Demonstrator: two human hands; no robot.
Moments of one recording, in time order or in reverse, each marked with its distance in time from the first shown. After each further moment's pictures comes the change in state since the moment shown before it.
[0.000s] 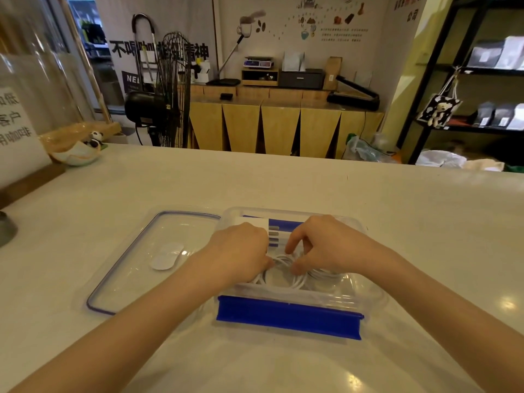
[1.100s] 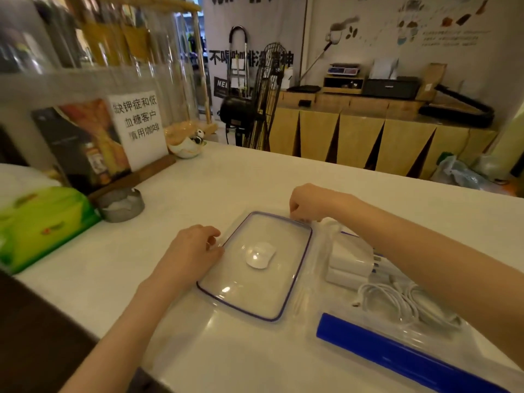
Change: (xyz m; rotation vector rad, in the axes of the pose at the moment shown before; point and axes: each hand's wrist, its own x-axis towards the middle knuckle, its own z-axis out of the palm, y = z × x) left_hand -0.075 -0.175 0.038 -0.358 0.471 -0.494; right_hand 0.175 -0.093 0.017 -0.285 -0.121 -0.232
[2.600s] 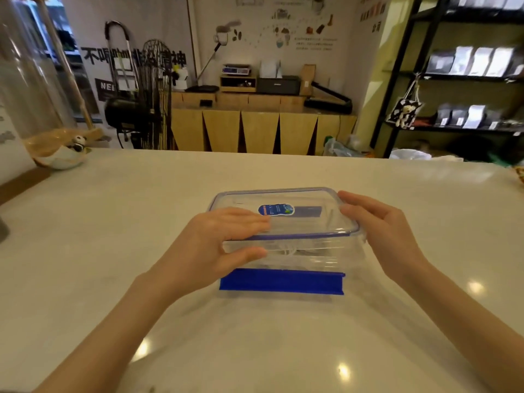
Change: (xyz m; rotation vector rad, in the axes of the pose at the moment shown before) left_hand -0.052 0.131 0.017 -0.336 -0.134 0.999; right_hand -0.264 0.061 0.059 1.202 0.997 0.373
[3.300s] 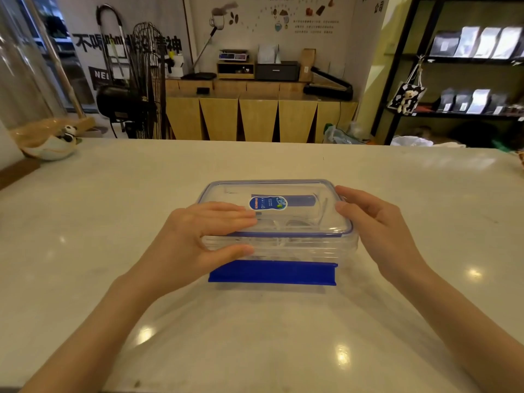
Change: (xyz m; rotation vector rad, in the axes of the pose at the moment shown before) left_hand -0.006 0.005 0.000 -0.052 0.058 -0.109; right_hand -0.012 0.004 0.000 -0.062 -0.056 -0.046
